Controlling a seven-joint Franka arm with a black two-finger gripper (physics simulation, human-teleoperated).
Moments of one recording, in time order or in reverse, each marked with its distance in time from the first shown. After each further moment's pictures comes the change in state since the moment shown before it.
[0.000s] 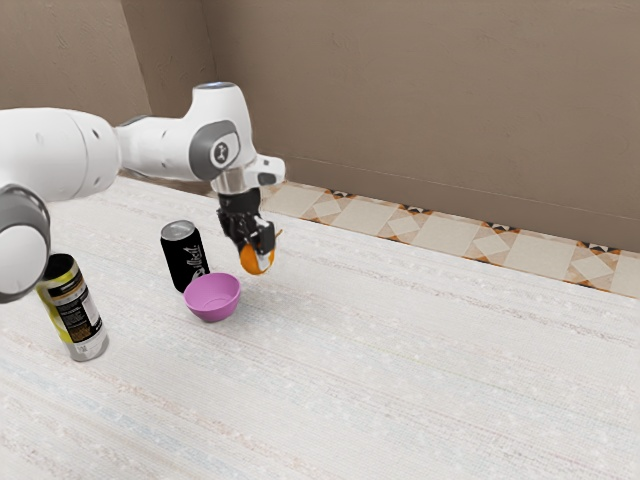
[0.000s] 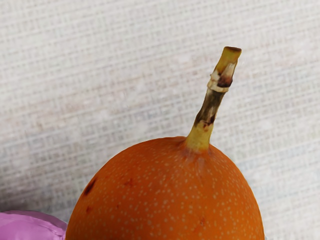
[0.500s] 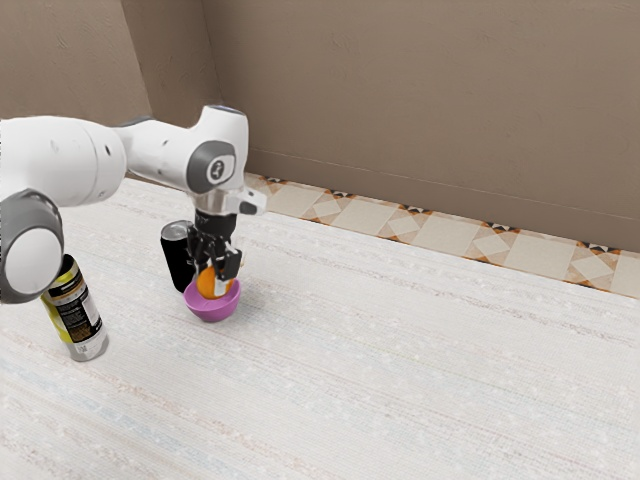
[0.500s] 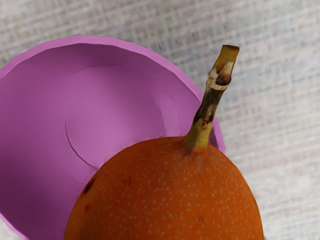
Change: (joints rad) arm -0.002 0.053 0.053 0.017 0.178 -0.207 0.009
